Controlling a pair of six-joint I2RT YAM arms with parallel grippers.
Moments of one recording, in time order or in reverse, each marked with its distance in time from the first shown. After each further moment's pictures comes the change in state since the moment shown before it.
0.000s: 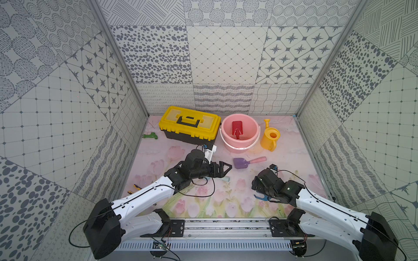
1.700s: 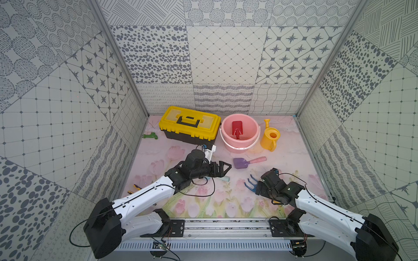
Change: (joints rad) left arm -0.001 0.010 -0.002 -0.001 -0.029 0.002; right arm -0.134 -0.003 -0.079 -0.004 -0.087 -0.146
